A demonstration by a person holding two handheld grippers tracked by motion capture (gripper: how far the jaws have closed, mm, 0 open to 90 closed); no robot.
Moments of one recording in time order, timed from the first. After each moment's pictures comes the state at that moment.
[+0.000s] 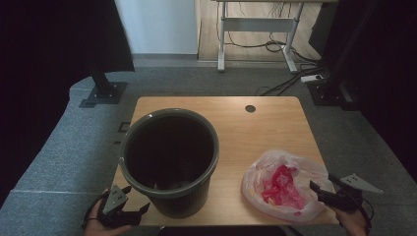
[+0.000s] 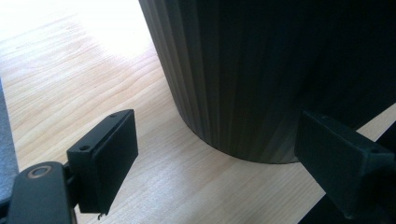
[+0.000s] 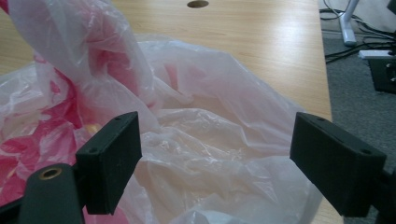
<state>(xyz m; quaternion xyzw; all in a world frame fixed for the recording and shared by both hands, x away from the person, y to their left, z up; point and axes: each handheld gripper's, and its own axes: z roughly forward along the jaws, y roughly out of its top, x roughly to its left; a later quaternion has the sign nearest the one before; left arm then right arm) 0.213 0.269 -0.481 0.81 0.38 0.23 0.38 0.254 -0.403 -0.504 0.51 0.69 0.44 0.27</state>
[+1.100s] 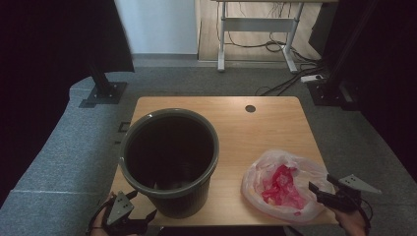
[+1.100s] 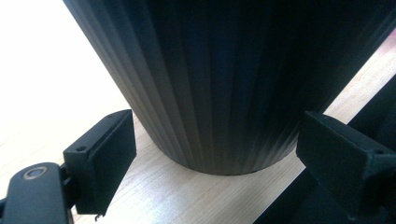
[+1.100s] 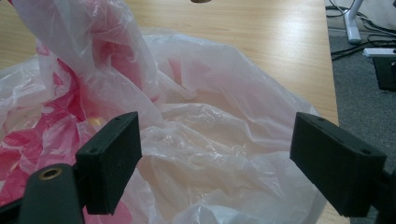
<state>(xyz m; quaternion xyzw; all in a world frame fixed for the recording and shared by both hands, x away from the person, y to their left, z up) 0.191 0.244 -0.466 0.81 0.36 0.24 0.40 0.253 -0.402 -0.507 0.51 0.69 0.44 0.26</state>
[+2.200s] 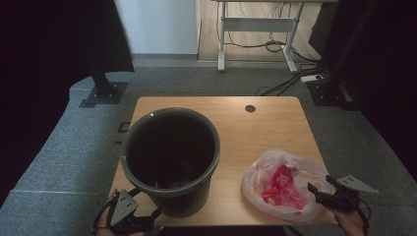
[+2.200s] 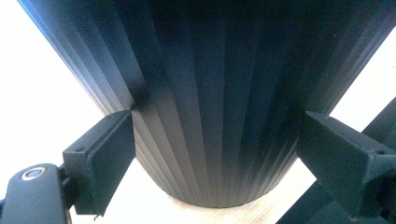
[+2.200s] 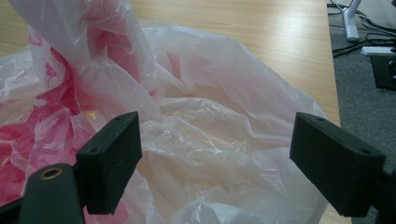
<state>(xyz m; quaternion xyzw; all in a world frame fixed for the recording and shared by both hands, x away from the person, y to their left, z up) 0.190 0.225 -0.449 0.79 0.35 0.26 0.43 0.255 -0.400 -0.510 0.51 0.70 0.43 0.26</state>
